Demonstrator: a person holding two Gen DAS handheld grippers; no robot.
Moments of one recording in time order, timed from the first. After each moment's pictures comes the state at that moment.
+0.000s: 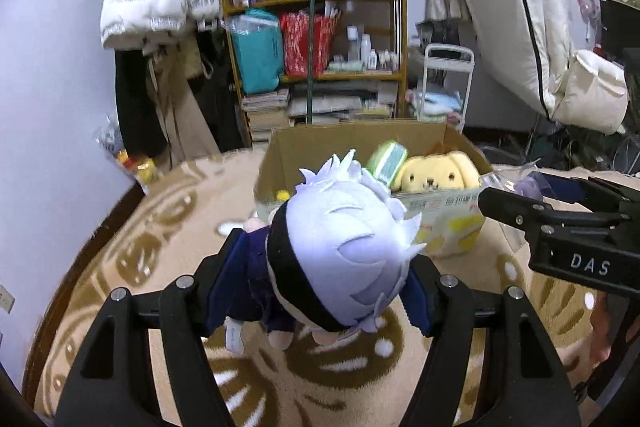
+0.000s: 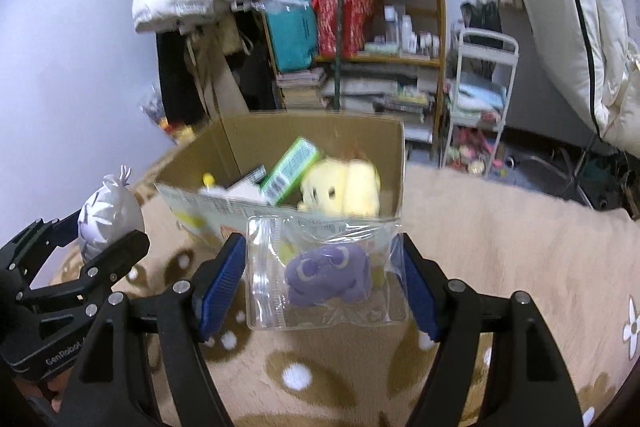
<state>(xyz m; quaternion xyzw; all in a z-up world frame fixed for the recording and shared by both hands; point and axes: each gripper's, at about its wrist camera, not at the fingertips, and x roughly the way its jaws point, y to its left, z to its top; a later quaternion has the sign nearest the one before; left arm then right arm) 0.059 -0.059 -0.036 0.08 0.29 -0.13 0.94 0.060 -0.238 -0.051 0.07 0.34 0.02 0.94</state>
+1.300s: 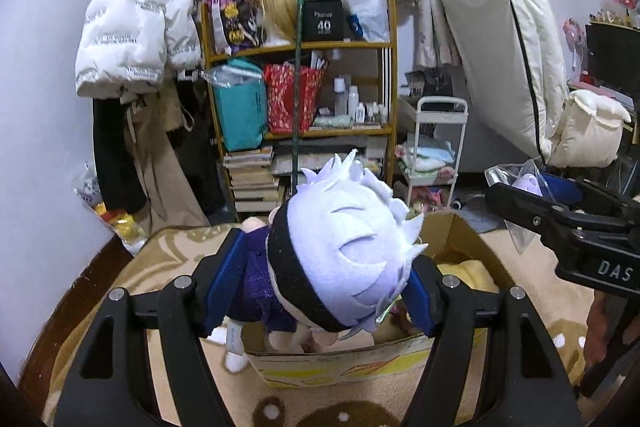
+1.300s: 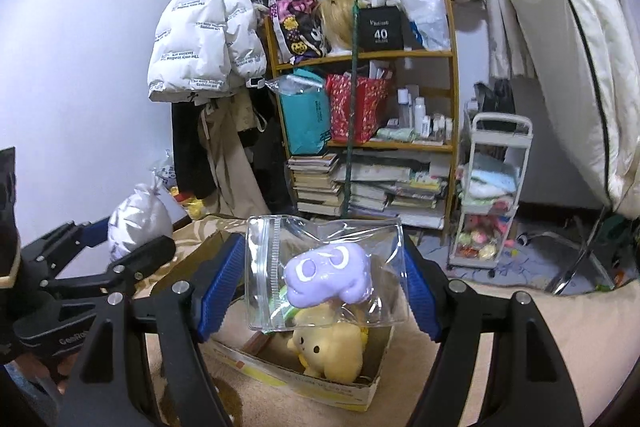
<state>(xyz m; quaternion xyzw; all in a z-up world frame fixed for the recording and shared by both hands) 0.148 -0.077 -0.008 0.06 0.23 -0.17 0.96 0.115 -0.258 -0.005 0.07 0.22 0.04 0.97</state>
